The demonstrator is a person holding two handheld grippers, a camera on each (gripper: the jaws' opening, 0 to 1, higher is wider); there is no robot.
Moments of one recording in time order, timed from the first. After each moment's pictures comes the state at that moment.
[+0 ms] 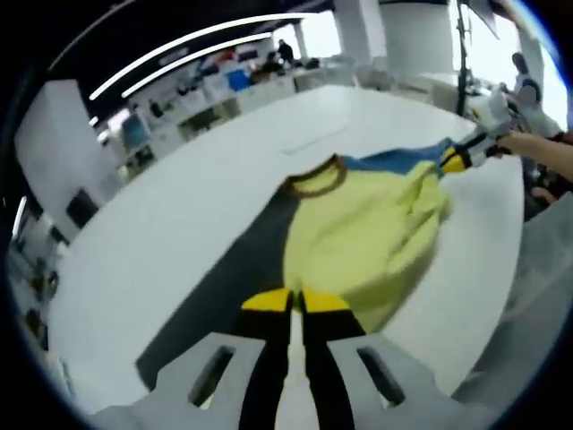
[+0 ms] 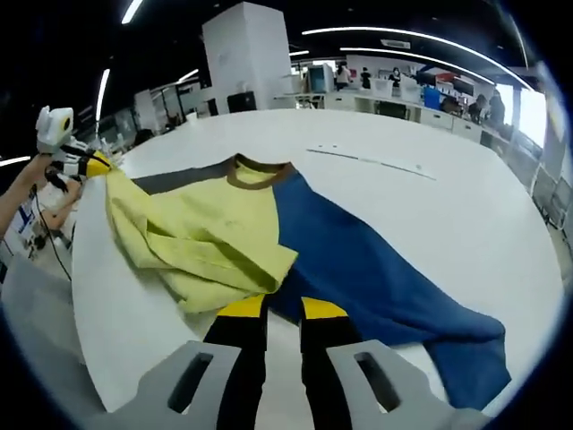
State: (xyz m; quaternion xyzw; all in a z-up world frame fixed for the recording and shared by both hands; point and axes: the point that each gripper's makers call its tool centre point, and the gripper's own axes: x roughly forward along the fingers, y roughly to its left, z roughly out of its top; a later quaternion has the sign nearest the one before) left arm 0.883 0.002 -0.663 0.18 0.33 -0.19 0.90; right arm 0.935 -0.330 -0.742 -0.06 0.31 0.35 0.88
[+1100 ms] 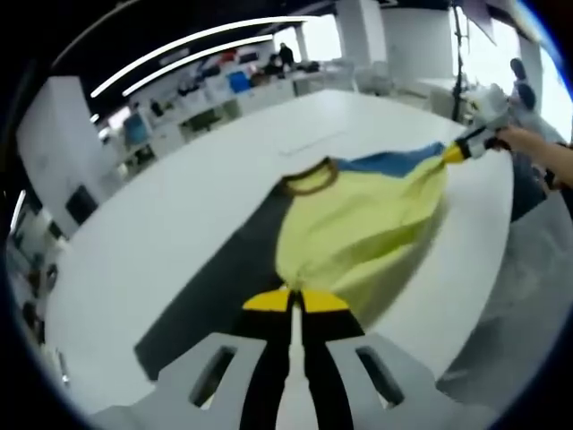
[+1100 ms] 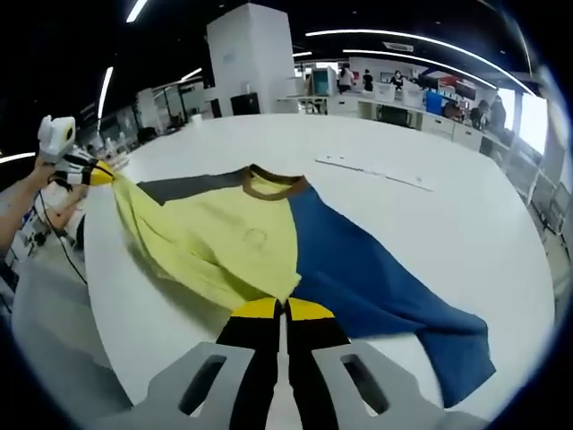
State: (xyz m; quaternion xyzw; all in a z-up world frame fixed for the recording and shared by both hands) left arm 0.846 0.003 -0.647 0.17 0.33 -0.19 0.91; right arm 0.900 -0.337 -0.698 -0.07 0.31 0.35 0.88
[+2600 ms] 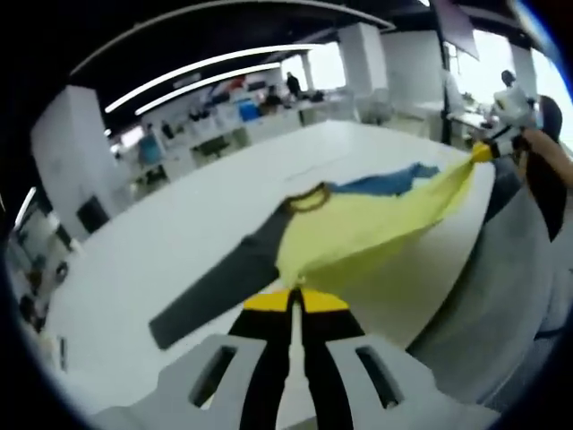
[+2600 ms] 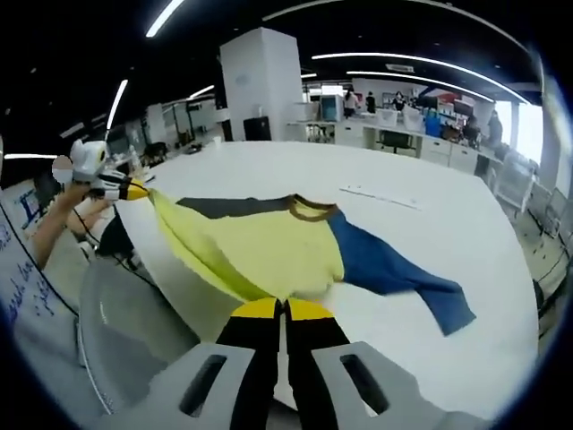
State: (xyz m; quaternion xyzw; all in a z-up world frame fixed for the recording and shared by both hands) left arm 0.757 0.030 -0.610 0.15 0.27 -0.19 0.93; right arm 0.755 -0.328 -0.617 -0.06 0.27 0.35 0.89
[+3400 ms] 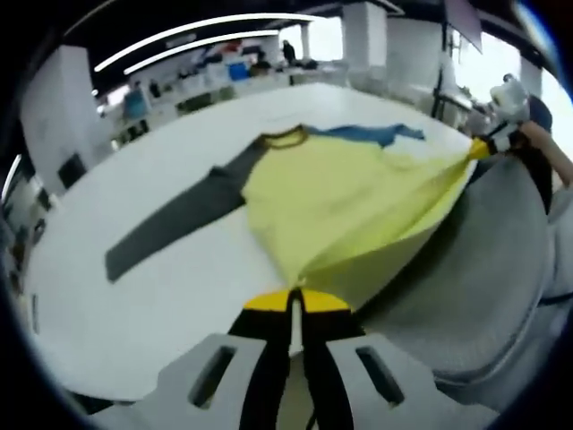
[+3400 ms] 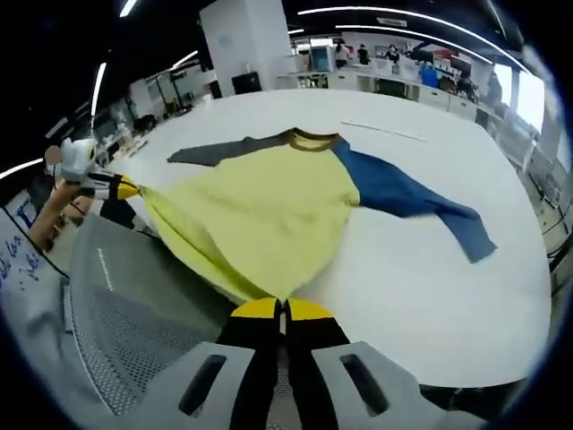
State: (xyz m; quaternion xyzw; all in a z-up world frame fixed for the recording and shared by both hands) left arm 0.696 0.023 -0.702 0.11 0.36 -0.21 0.90; right arm 0.713 -0.333 -0.691 -0.07 0.39 0.33 0.86
